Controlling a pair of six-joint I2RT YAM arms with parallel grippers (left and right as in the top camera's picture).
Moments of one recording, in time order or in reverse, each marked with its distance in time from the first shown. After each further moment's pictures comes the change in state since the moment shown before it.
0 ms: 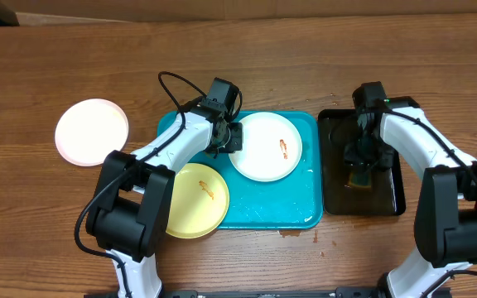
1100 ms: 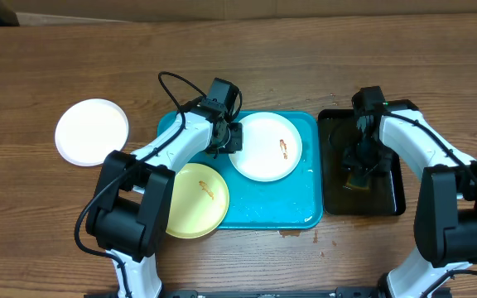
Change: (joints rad) left arm 0.000 0.000 0.000 -0.003 0.000 0.000; right arm 0.000 0.000 -0.015 -0.021 -0.024 0.014
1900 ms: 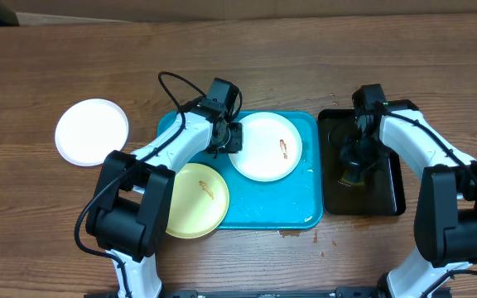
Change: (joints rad) left arm 0.000 0.000 0.000 0.002 0.000 0.000; right arm 0.000 0.000 0.000 0.051 -0.056 0.025
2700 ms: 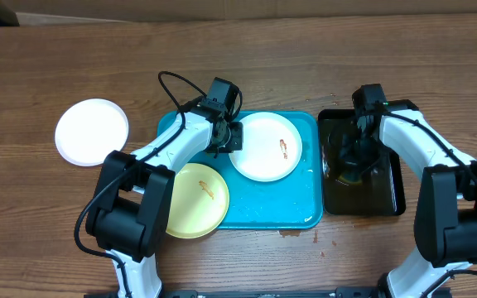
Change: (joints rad) left arm 0.000 0.000 0.000 0.006 0.001 0.000; right arm 0.000 0.000 0.000 0.008 -0.018 -0.118
